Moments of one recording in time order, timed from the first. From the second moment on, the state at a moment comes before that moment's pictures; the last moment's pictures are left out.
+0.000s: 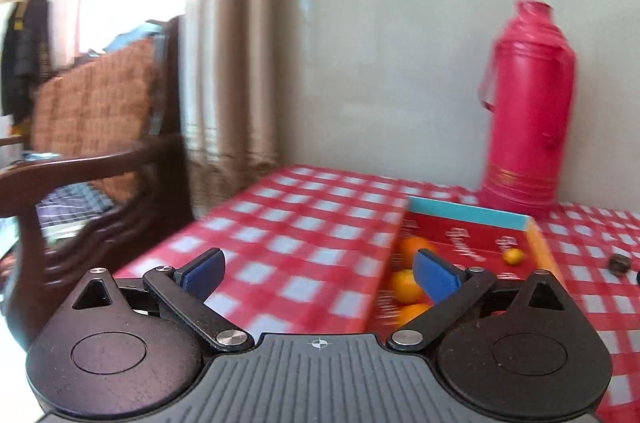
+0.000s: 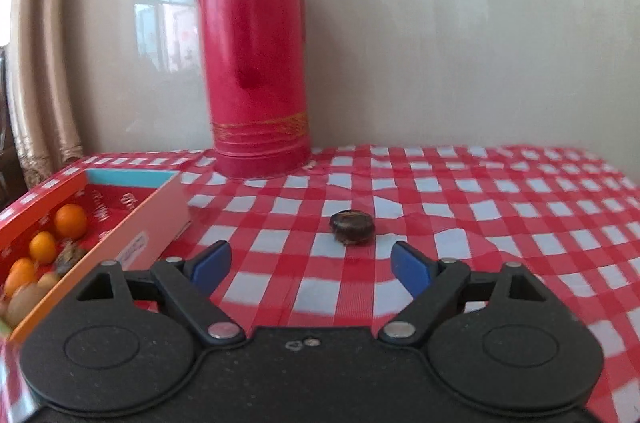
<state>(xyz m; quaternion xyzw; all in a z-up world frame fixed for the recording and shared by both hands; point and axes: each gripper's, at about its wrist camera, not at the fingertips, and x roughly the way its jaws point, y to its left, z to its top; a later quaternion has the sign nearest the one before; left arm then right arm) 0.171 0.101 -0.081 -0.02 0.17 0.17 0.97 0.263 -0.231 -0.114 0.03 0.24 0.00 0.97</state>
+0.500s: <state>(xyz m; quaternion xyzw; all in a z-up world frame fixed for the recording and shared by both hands) 0.102 0.185 -0.103 -0.08 0.16 0.29 0.94 0.364 -0.250 -0.143 0.02 0.34 -0.06 0.94</state>
